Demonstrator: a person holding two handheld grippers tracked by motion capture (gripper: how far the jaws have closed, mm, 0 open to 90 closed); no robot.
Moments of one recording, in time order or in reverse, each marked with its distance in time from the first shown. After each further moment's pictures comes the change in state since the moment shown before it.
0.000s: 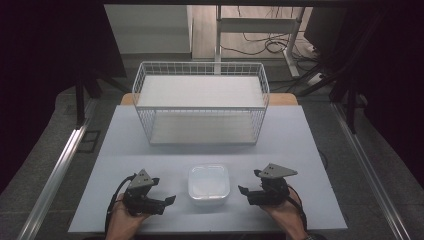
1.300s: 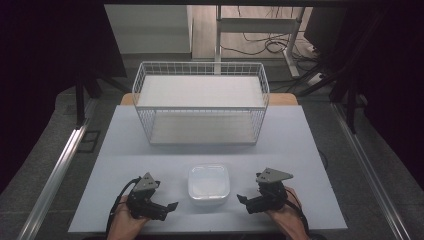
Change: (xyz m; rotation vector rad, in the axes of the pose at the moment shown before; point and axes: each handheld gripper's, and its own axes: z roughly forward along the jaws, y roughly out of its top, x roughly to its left) left arm -0.006 -0.001 0.011 0.037 -0.049 0.023; right arm 0.003 -0.010 0.008 0.038 0.028 -0.027
